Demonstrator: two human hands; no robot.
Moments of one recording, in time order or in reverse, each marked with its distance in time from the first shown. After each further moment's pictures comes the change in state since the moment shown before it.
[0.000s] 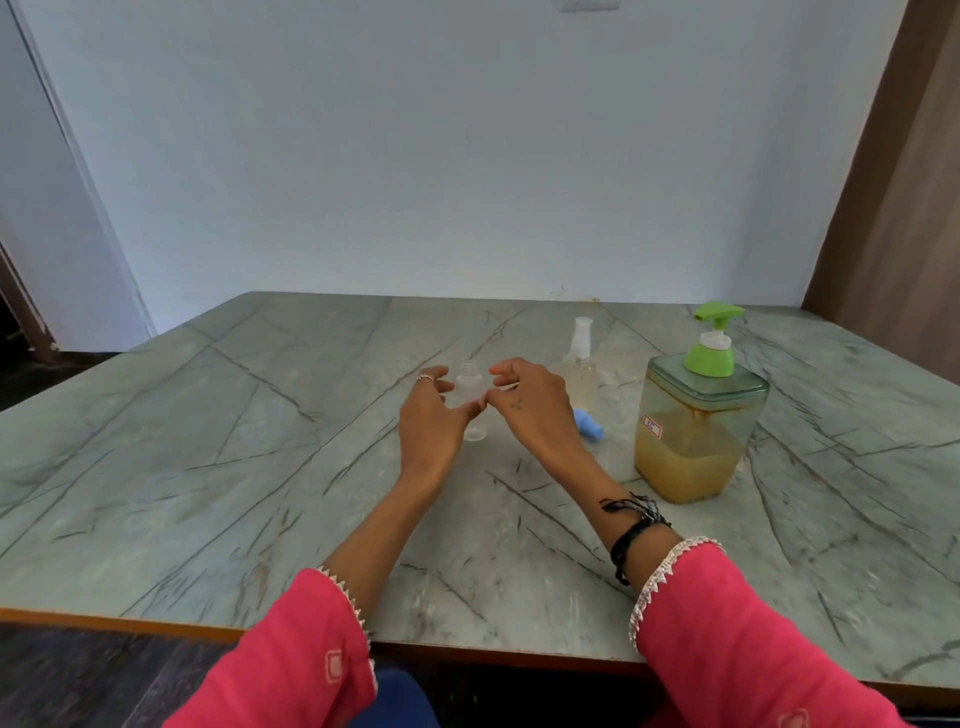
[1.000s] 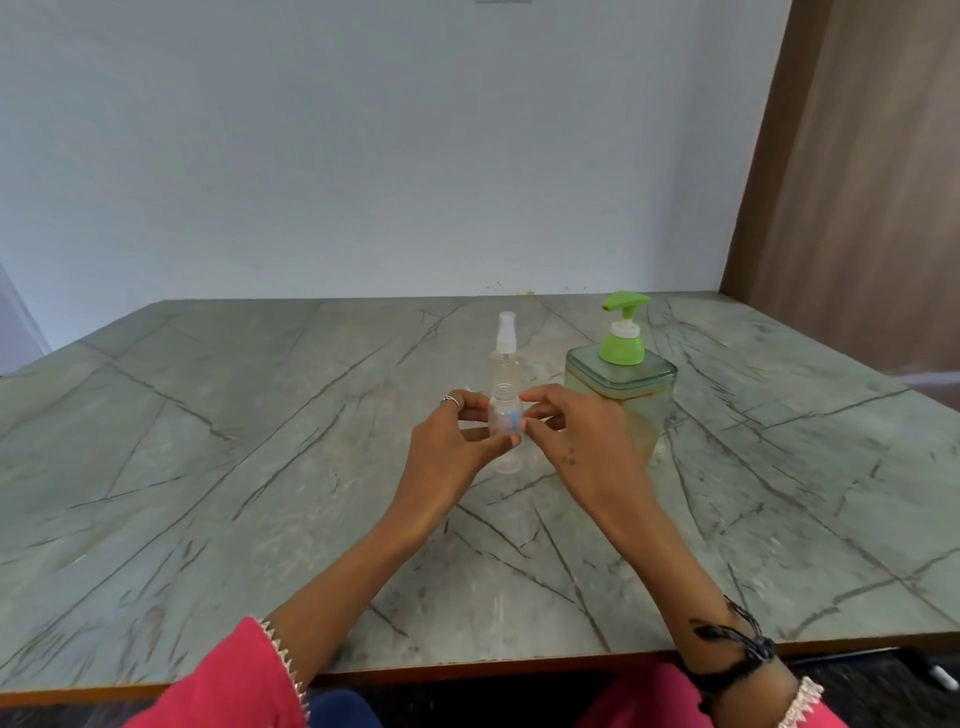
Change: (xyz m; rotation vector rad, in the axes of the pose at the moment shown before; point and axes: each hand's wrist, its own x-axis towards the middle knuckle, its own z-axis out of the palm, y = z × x) left_hand -0.052 0.041 0.036 -0.124 -0.388 0.138; right_hand -0.071 0.025 -0.098 -0.186 0.104 -0.103
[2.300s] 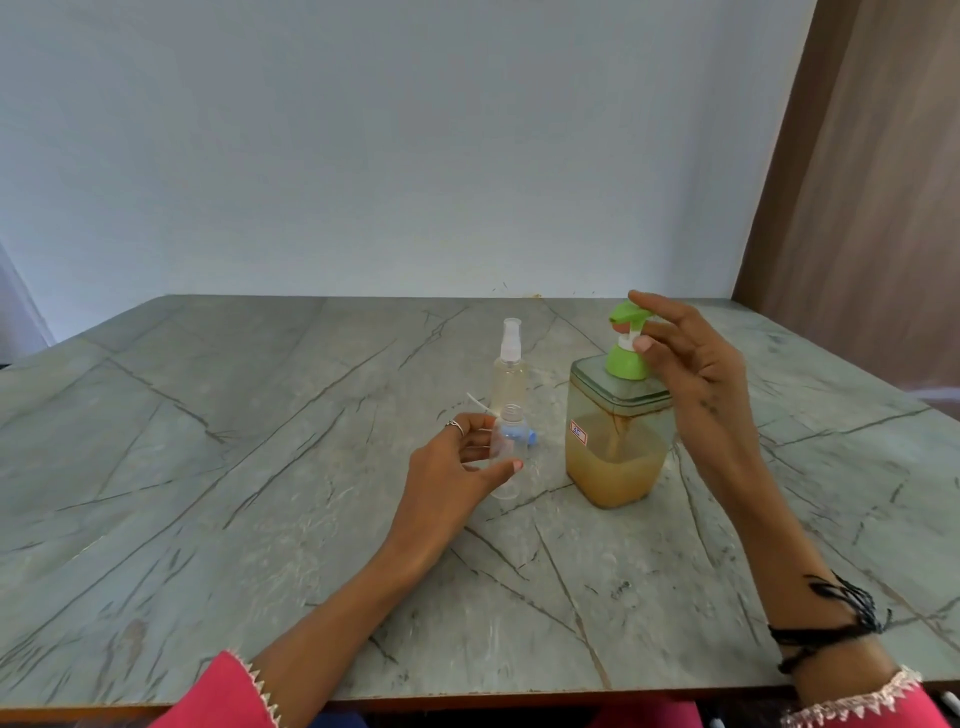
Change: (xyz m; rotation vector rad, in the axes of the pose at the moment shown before) left_hand -0.006 -0.015 0.004 -0.073 0.004 0.029; right_hand 0.033 0.030 -0.061 0.540 0.200 -0.129
